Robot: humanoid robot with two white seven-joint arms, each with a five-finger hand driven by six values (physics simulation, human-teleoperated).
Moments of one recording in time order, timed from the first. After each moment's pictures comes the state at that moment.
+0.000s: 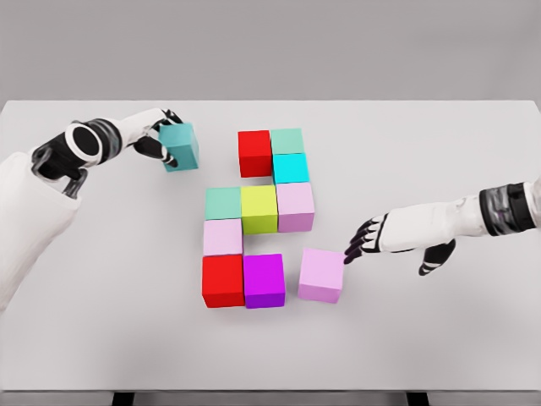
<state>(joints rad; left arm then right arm) -0.72 0.43 -0.56 -1.38 -0.34 0.61 -0.61 -0.98 -1.01 1.28 -1.61 0.08 -0.61 0.61</state>
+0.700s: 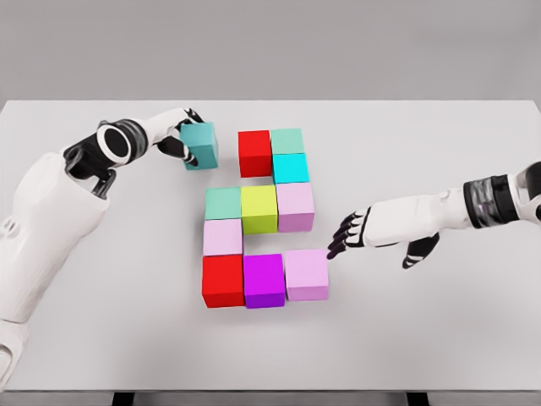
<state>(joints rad) -0.73 0.34 -0.56 -1.36 -0.42 0.61 -0.61 -1.00 -0.96 1.27 -1.61 0.07 -0.61 0.61</state>
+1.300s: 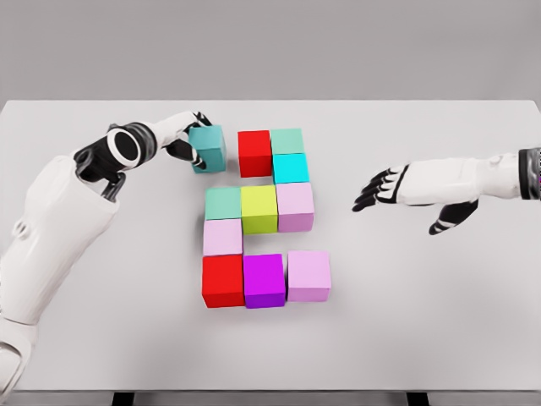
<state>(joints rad) -0.72 0.31 -0.56 -1.35 -0.44 0.61 -0.61 -0.94 -1.06 1.09 -1.60 0.02 -0.61 0.61</state>
